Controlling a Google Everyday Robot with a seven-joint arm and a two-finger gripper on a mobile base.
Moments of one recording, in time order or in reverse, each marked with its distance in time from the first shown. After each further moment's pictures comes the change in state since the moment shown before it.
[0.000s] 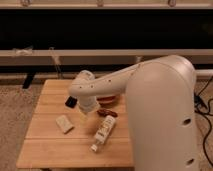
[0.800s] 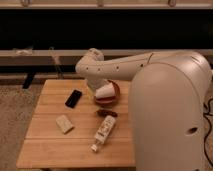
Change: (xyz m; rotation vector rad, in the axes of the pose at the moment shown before) arm -0.017 -0.103 -0.076 0.186 -0.102 0.192
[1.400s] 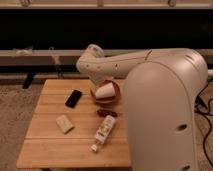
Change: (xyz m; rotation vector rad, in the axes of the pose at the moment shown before) arm -0.016 -0.058 -0.007 0.138 -0.012 0.132
